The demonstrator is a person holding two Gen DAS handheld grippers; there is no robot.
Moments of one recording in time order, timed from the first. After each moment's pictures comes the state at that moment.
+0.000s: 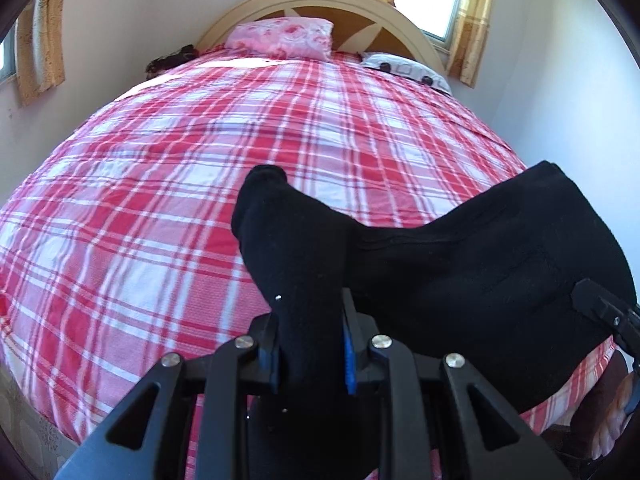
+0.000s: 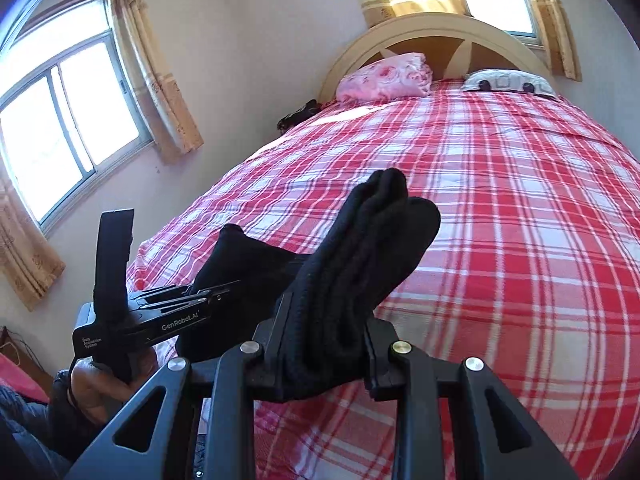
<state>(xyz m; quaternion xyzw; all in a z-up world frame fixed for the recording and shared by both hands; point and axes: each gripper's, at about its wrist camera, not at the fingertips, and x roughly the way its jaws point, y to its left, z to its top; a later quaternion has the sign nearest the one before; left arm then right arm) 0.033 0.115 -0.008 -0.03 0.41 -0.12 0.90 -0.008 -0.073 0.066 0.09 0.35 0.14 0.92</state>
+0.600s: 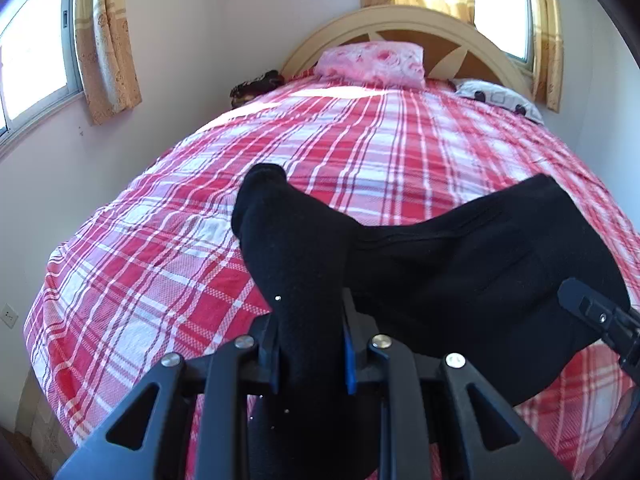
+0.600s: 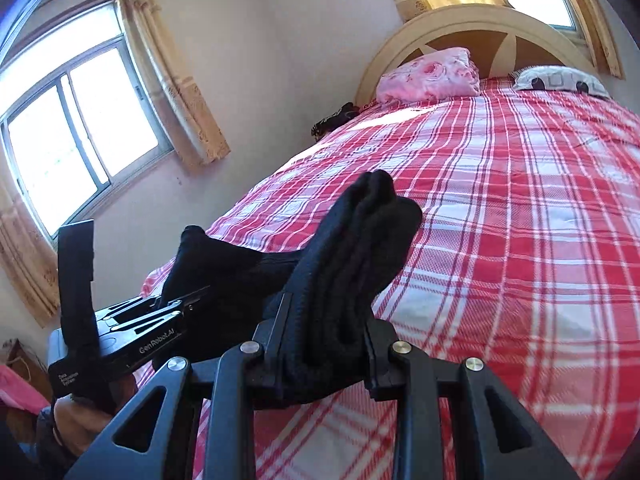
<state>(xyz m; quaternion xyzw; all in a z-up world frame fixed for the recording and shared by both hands) 0.139 0.184 -0.020 0.00 0.38 0.04 0.93 0.161 0.002 0.016 0.13 0.33 0.19 0.92</state>
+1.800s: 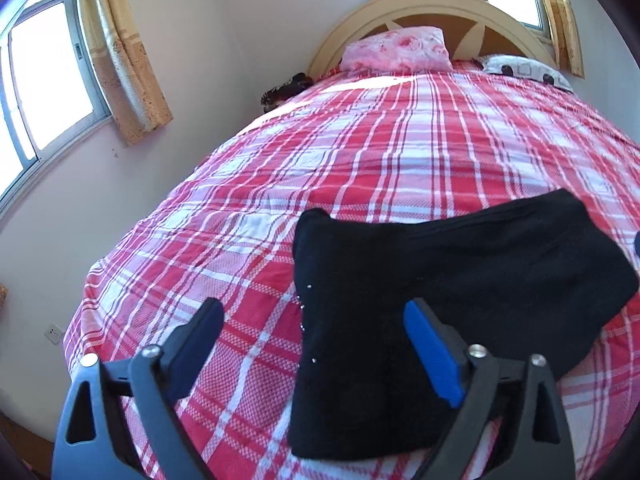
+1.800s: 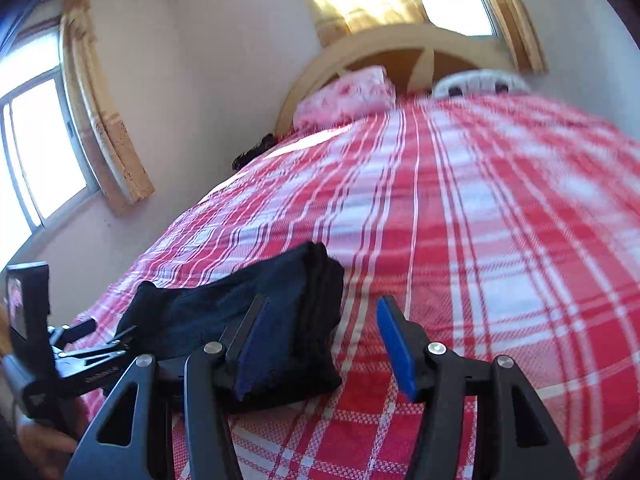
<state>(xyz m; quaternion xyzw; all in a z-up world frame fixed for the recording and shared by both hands) 0.126 0.185 -0.035 0.08 0.36 0.11 0.92 0.148 -0.024 -0.016 0.13 0.28 0.04 0.95</state>
